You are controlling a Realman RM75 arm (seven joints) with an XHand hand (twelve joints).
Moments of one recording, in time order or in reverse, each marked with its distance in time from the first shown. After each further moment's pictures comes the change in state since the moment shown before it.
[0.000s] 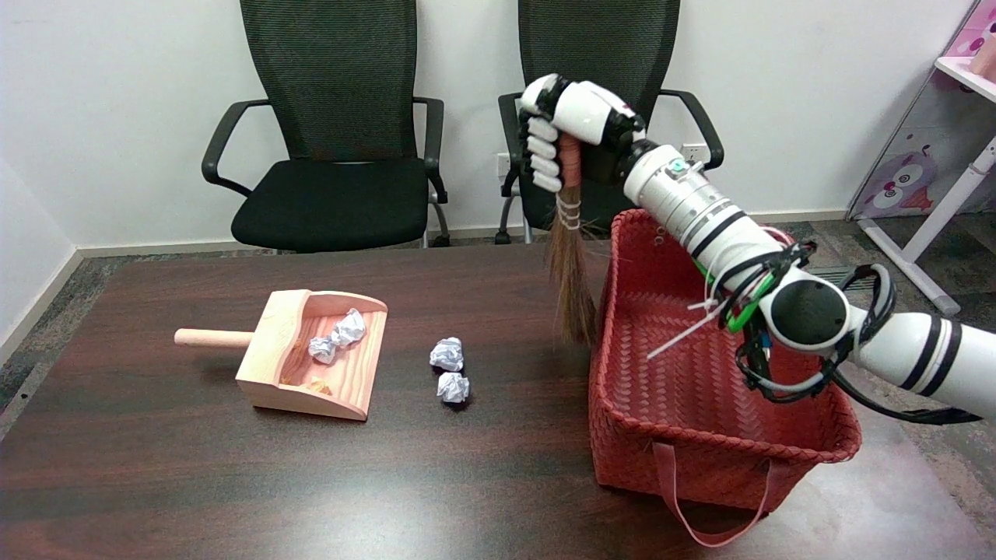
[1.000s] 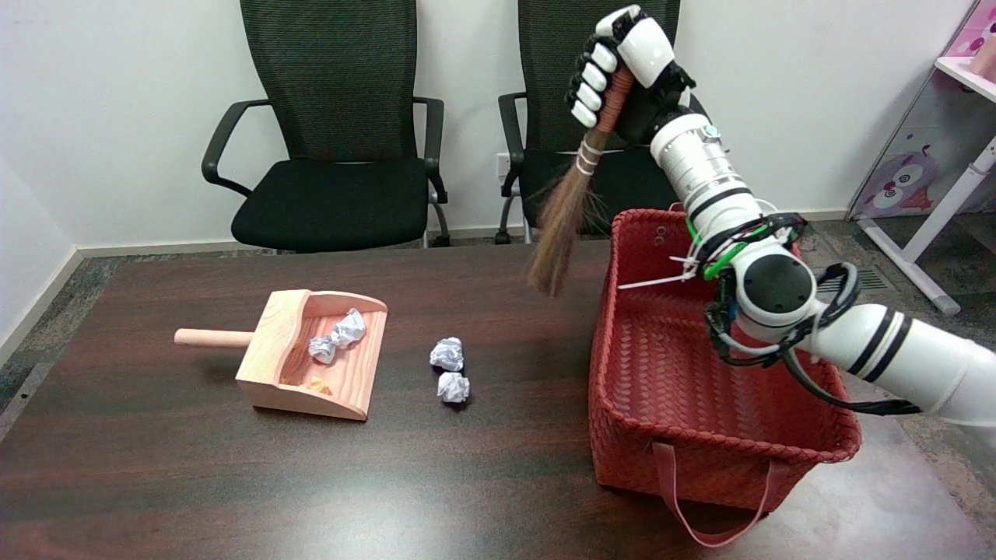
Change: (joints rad) arm 0.027 -0.142 0.100 0.134 0.162 -0.182 0.080
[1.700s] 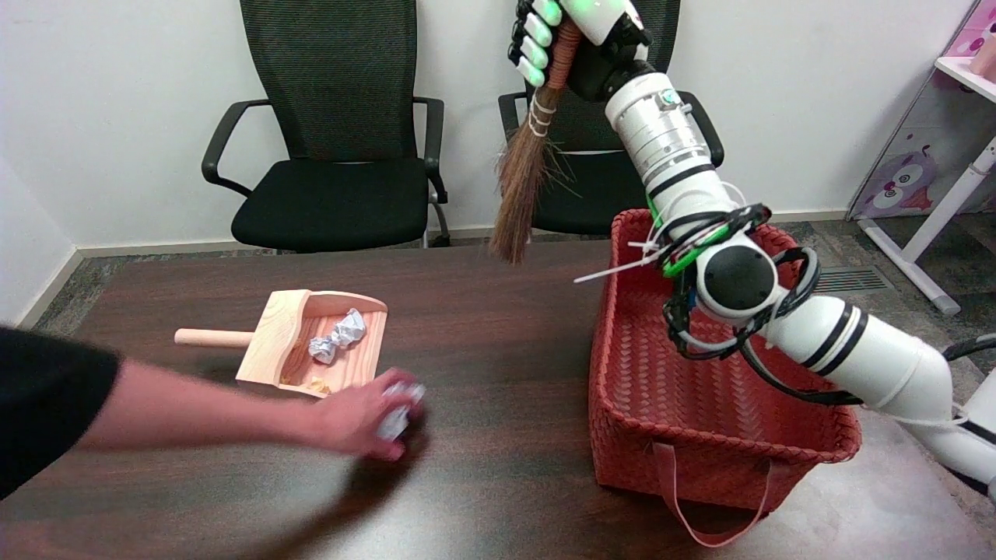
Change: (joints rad) arm 0.048 -0.142 0.042 -0.036 -0.235 0.051 -0.058
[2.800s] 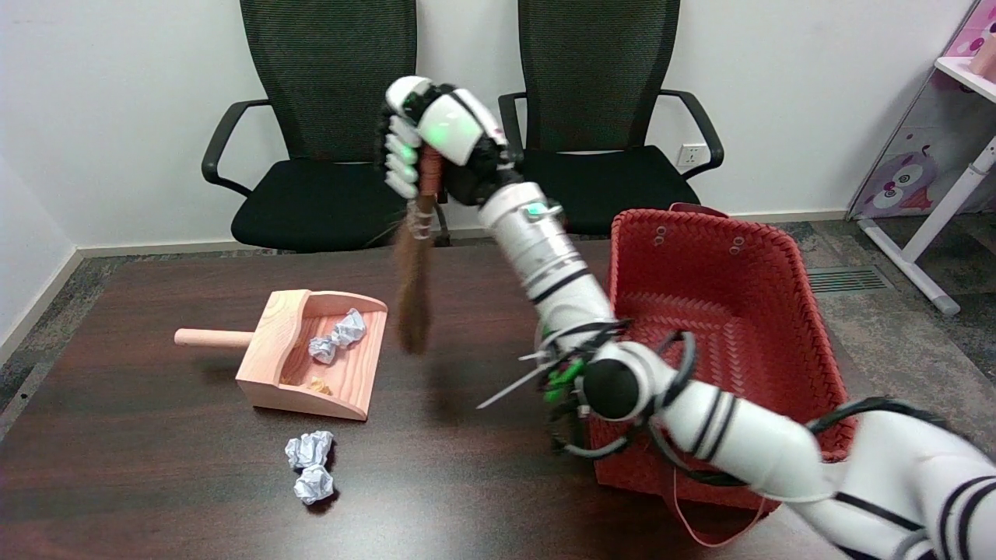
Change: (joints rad) arm -0.105 -0.364 -0.080 0.227 -0.536 -0.011 0.290
